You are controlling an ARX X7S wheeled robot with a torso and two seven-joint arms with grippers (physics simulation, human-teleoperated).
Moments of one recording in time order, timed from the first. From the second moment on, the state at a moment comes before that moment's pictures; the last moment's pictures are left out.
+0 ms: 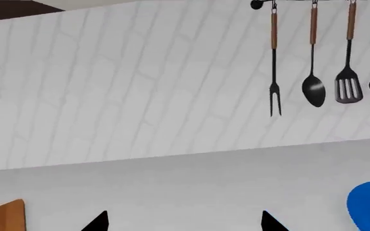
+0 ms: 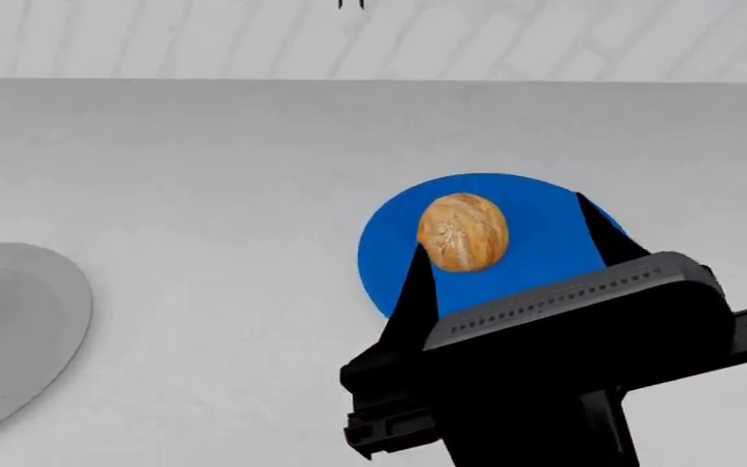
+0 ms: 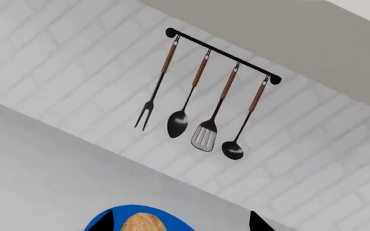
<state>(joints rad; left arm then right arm) -0.70 -0.60 -0.20 0.76 -1.25 -1.32 -0.75 0.55 0.04 -0.52 -1.02 -1.02 1.38 -0.64</state>
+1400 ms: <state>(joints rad) -0.71 -0.82 -0.01 0.44 -1.26 -1.35 -0.69 0.55 0.03 -0.50 -1.02 -1.04 1.41 -0.68</state>
